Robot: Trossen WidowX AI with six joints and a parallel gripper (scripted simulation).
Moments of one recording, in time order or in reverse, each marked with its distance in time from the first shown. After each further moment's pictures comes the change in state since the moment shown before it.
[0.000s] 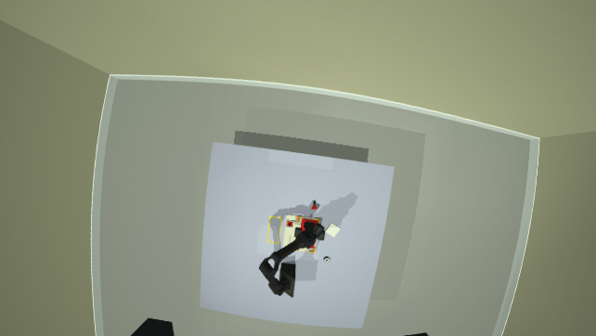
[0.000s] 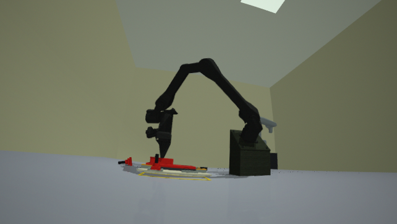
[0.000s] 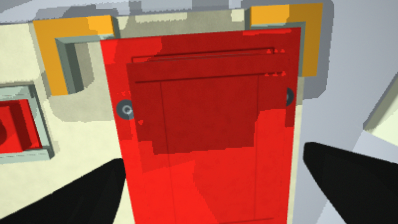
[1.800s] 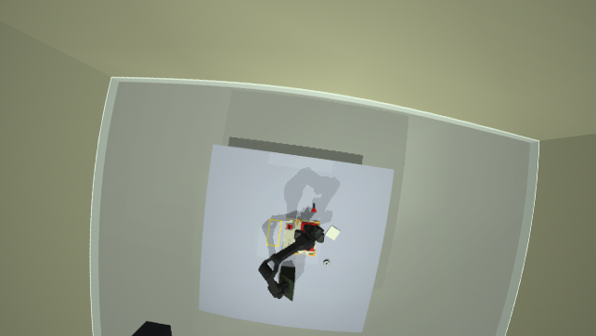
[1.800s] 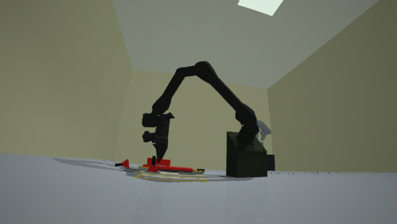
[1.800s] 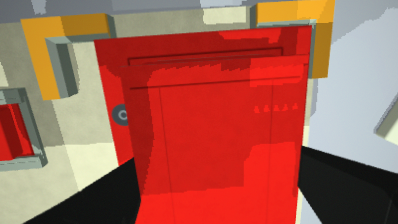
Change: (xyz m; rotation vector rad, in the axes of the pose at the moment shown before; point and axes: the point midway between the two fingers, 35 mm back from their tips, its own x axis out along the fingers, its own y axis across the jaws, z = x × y) arm 0.009 0.001 0.000 0.003 -0.001 0.003
